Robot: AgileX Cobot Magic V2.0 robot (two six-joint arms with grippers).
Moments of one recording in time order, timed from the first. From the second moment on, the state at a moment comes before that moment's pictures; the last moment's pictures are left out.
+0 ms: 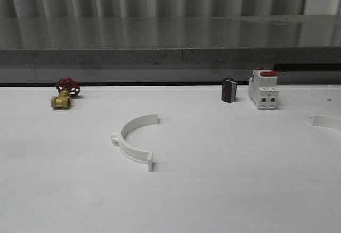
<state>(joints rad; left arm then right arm) -0.17 0.26 -0.48 0.03 0.67 -0.12 -0.12 1.52 -0.98 0.00 0.62 0.02</state>
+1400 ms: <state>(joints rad) -0.17 0.26 -0.48 0.03 0.67 -0.12 -0.06 1.82 -1.12 0.15 0.66 -0.02</state>
